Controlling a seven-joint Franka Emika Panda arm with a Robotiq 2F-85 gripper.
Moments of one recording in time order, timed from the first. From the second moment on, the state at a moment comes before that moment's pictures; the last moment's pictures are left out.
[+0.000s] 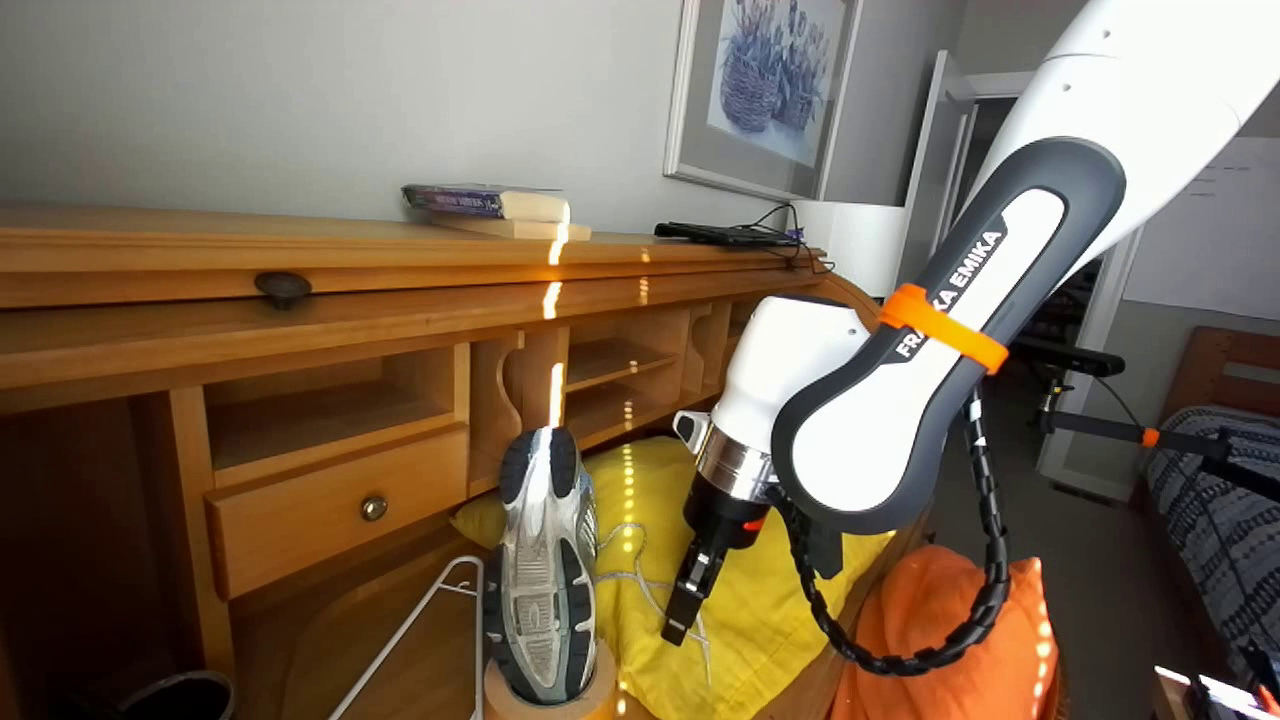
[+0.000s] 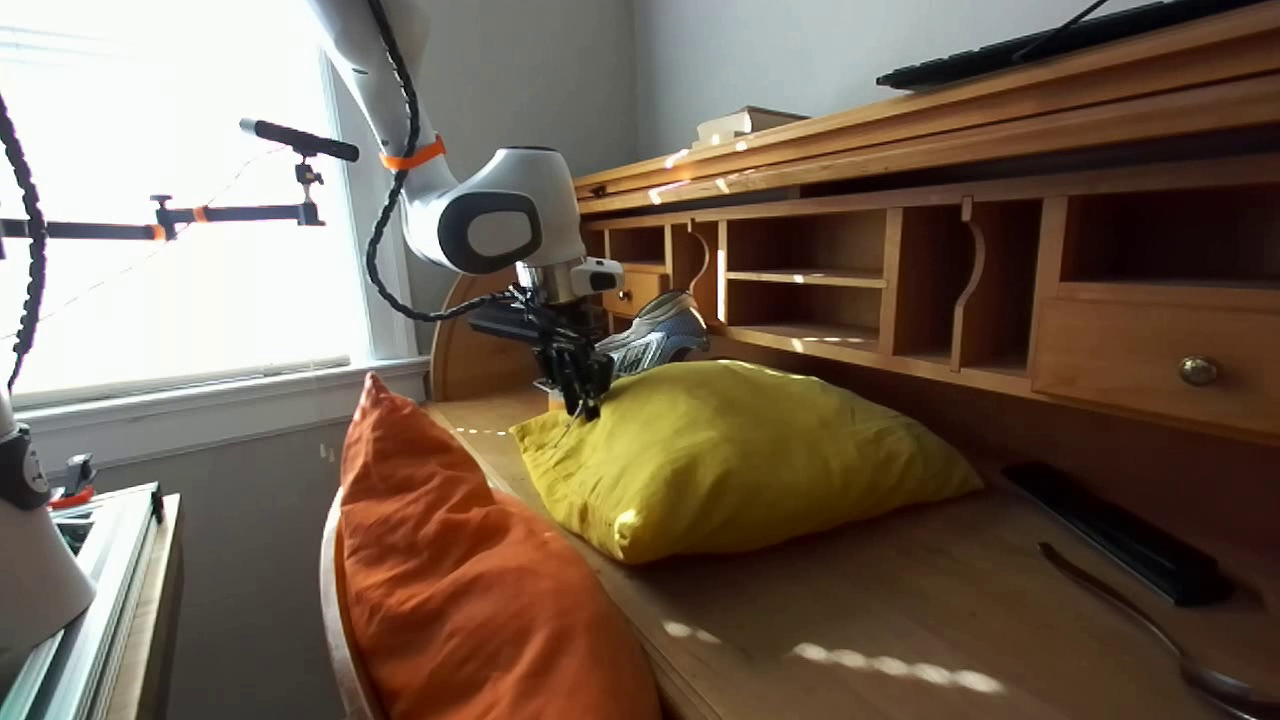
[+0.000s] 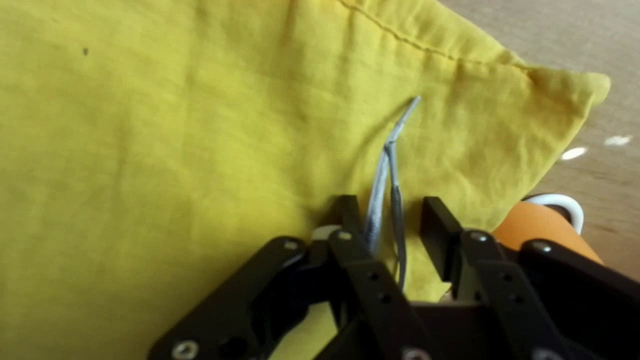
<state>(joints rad) -0.05 0.36 0.16 -2.38 0.10 2.95 -0.26</state>
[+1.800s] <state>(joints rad) -0.08 0.35 0.21 -2.38 0.11 2.95 -0.25</state>
